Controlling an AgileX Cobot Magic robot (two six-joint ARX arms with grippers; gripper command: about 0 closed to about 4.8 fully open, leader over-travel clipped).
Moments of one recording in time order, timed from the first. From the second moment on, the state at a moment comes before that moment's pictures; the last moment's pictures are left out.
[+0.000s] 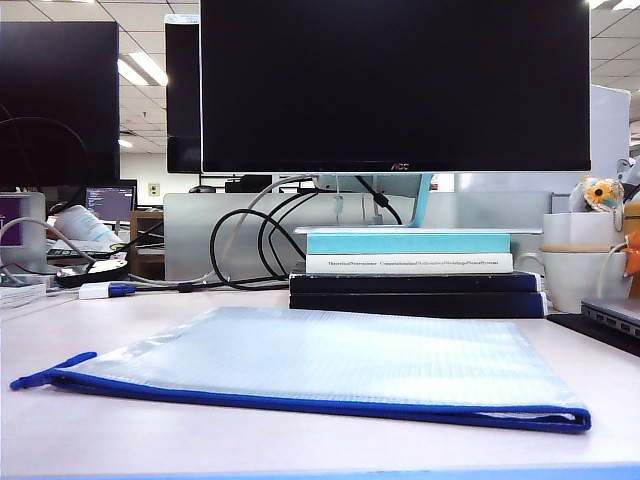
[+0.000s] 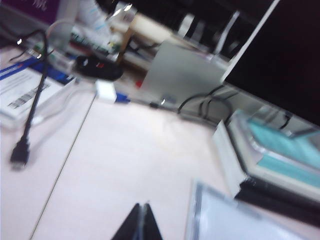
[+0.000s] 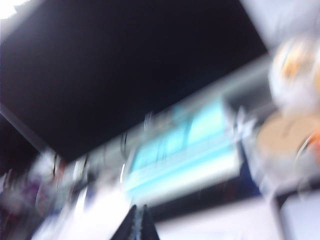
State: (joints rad) left arm 0.12 0.11 0.28 -0.28 0.20 -0.42; right arm 0.01 0.28 0.38 -0.03 -0.22 0.63
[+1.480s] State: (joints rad) left arm 0.12 0.42 0.58 -0.48 0.22 -0.19; right arm 0.83 2.10 1.70 -0.61 -0.44 -0.35
